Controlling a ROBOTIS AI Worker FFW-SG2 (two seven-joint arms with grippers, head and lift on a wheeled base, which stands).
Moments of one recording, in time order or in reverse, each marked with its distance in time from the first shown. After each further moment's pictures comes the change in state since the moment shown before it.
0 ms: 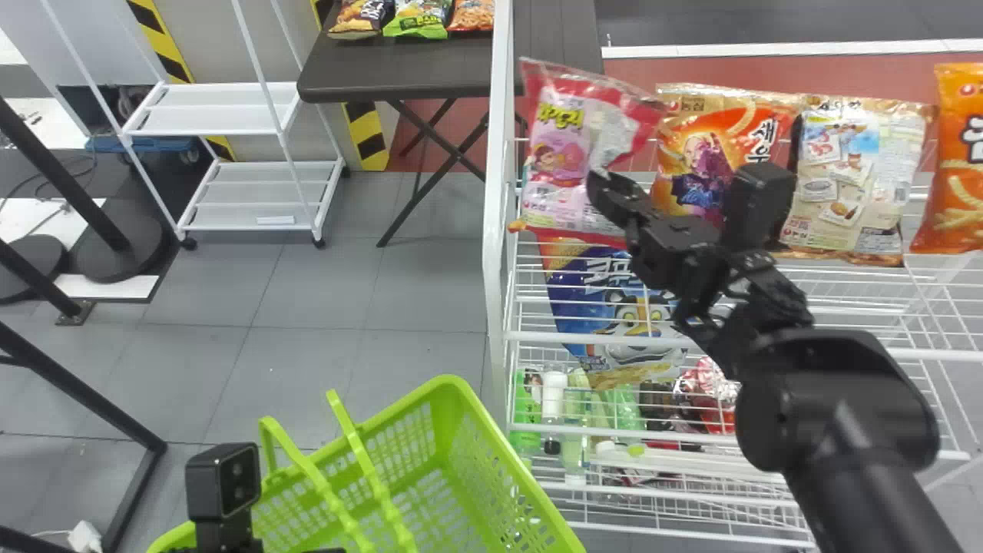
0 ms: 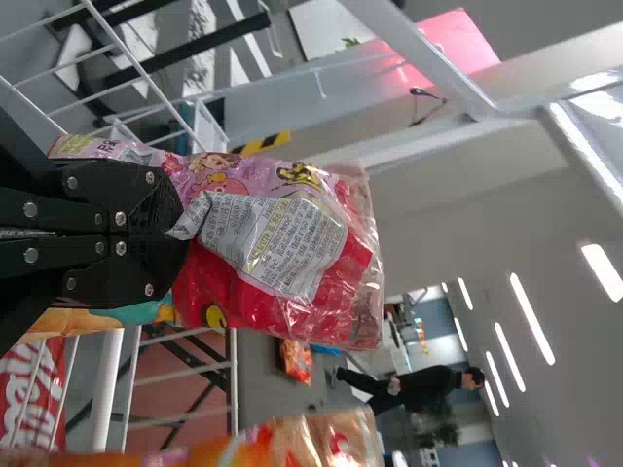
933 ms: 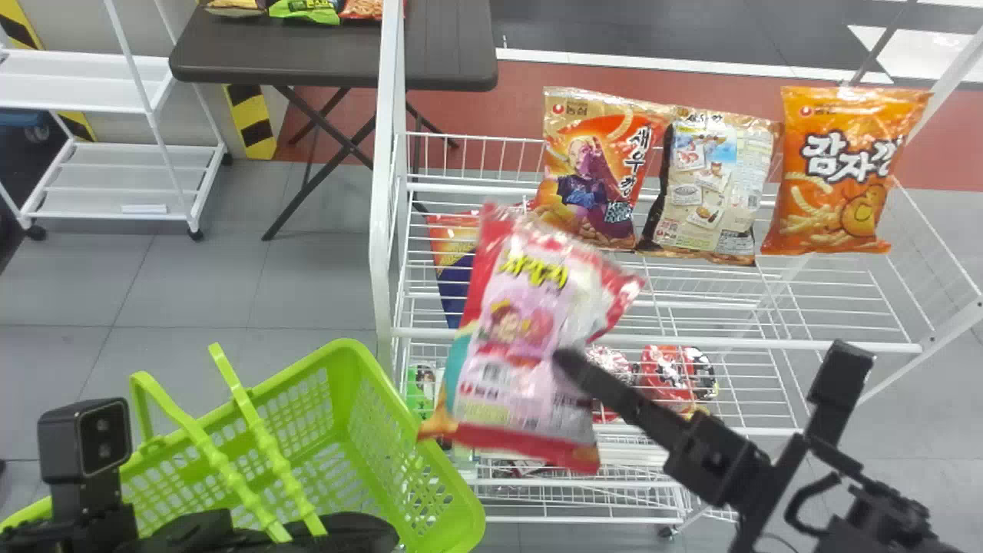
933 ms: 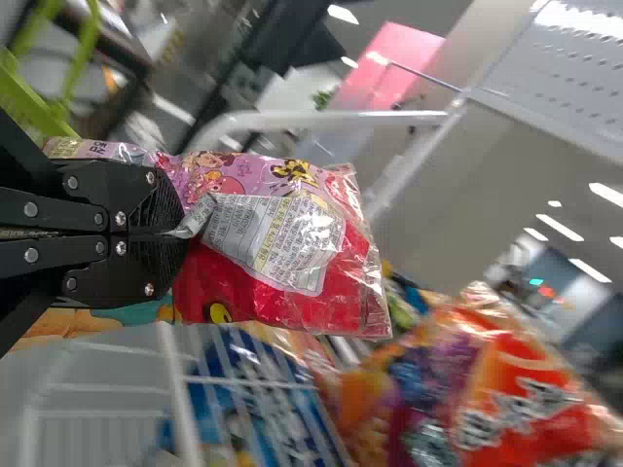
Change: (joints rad) left arm -0.108 -0.028 0.004 -0.005 -0.009 0.121 0.000; right arm 0.612 0.000 -0.445 -0.823 -0.517 0.963 0.198
